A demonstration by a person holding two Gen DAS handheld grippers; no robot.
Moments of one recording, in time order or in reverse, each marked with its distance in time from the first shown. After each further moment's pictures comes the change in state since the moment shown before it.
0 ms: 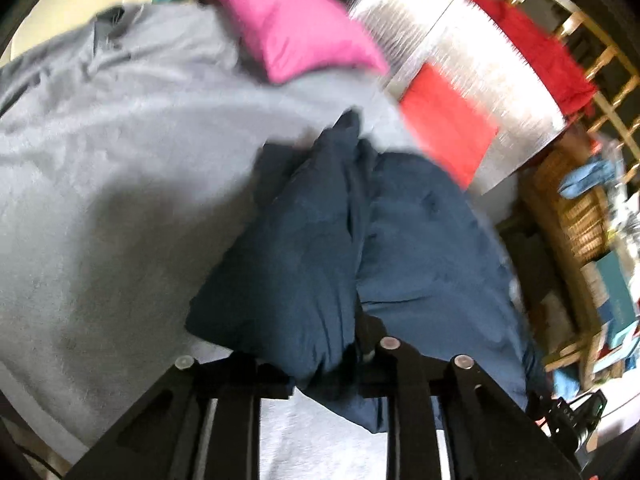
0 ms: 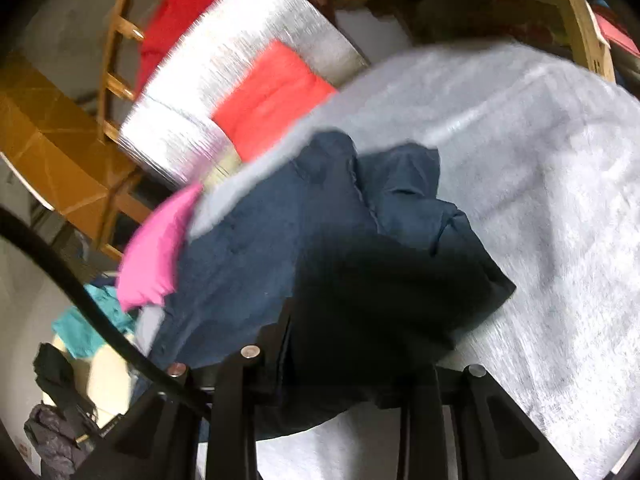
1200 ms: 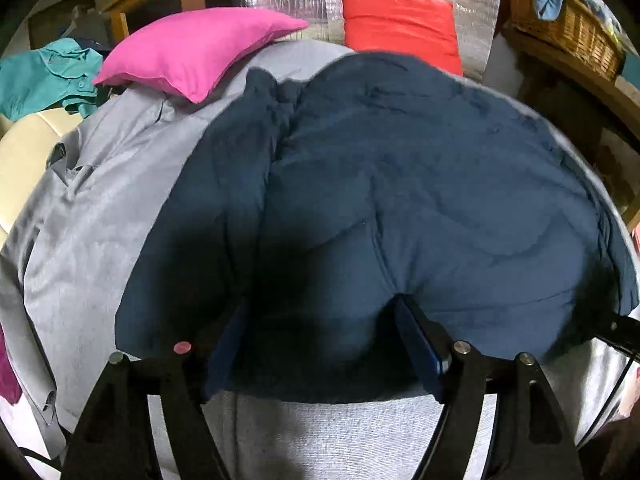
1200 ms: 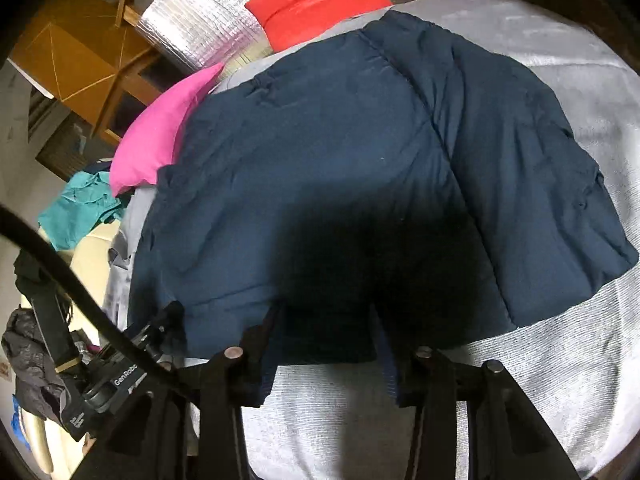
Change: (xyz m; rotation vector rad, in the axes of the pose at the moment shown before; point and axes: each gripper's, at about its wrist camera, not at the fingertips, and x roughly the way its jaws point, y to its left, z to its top) left arm 0.011 -0.085 -0.046 0.532 0.010 0.291; right arm 0.027 0.048 -0.045 -0.240 0.287 -0.014
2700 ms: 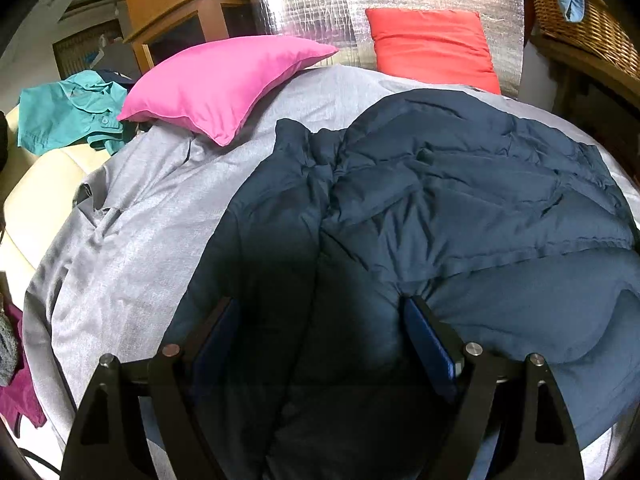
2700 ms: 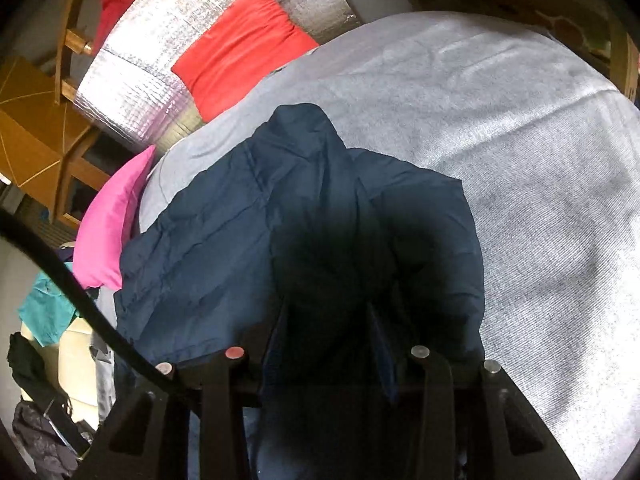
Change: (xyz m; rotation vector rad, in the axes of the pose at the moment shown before) left arm 0.030 0.000 0.039 0.022 -0.090 0.176; right arm -0.006 -0.070 0.109 0.200 -0.100 -0.087
